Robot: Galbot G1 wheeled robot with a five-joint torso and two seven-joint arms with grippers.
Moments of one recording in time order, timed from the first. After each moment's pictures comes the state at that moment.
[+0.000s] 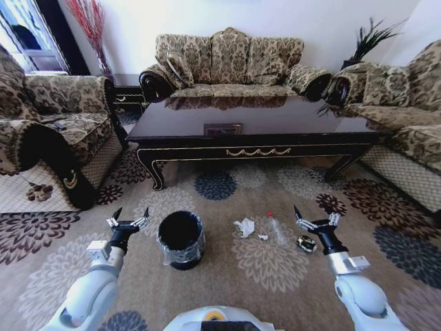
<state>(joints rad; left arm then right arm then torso) 1.66 -0.94 -0.67 -2.39 -0.70 0.41 -0.44 -1.59 1.11 0.84 1.90 0.33 0.39 -0.16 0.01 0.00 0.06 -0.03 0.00</state>
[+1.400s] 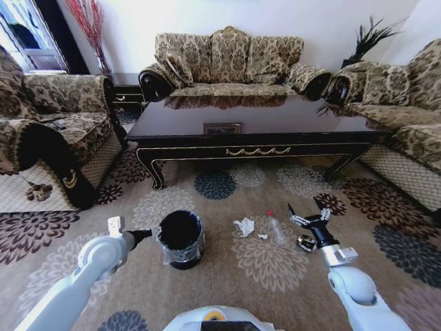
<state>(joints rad) 1.25 -0.82 -0.46 -2.08 -1.46 0.74 -0.69 -1.52 1.06 0.77 1.85 0.32 0.37 -0.13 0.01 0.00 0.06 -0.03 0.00</state>
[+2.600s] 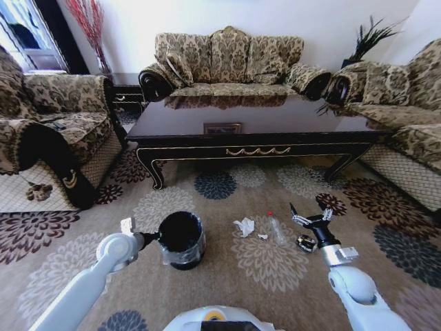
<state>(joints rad) 1.26 -0.85 -0.41 -1.99 -1.46 0.73 -0.66 -1.51 1.06 0.77 1.83 0.31 0.37 -0.11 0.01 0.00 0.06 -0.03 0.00</state>
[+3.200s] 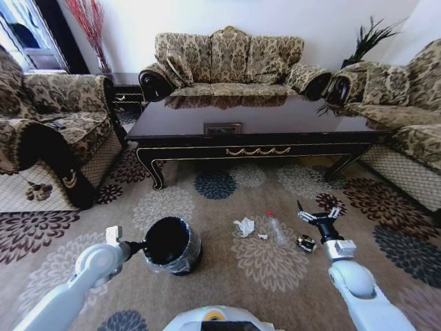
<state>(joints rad) 1.39 -0.74 -0.54 -2.10 -1.48 0.74 -0.71 -1.48 1.03 0.74 1.82 0.26 0.11 0.17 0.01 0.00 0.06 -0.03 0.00</state>
